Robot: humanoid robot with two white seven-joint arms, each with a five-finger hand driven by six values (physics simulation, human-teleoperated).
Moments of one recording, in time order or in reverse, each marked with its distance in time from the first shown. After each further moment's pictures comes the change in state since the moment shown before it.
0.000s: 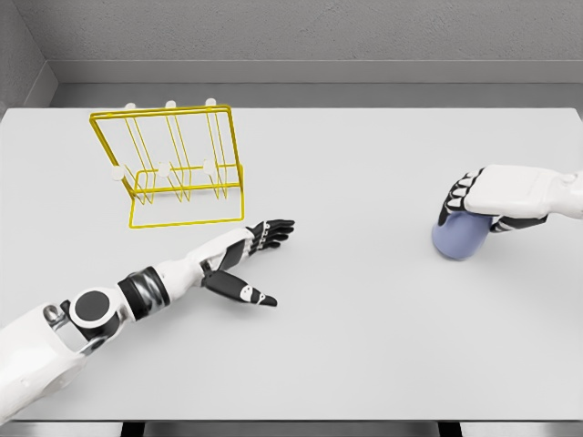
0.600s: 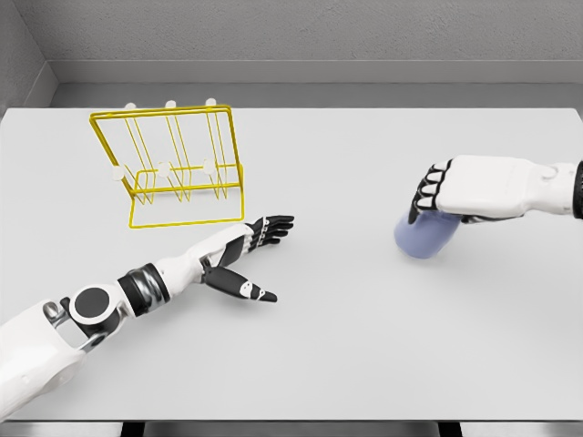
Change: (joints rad) left arm -0.011 -0.001 0.000 0.004 0.006 -0.002 0.000; right arm -0.046 0.017 -0.001 -0.155 -0.003 0.000 0.001
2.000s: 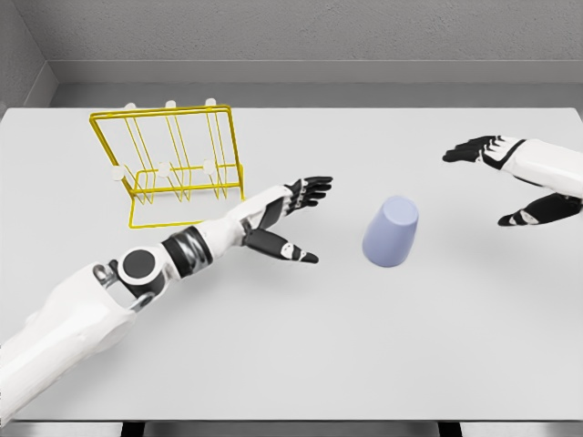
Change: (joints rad) left arm -0.143 -0.190 -0.018 0.140 -0.010 0.014 0.002; right arm 0.353 0.068 -0.426 0.197 -0.387 0.000 -0.007
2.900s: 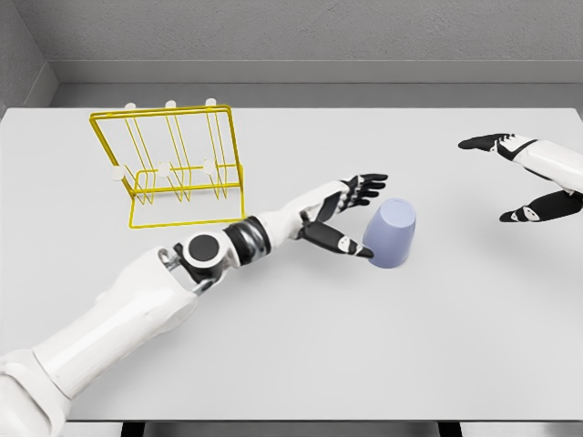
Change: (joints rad) left arm -0.089 -0.213 -0.049 0.149 -0.012 0.064 0.002; right arm 0.015 0.083 -0.044 0.122 -0.010 0.000 0.005
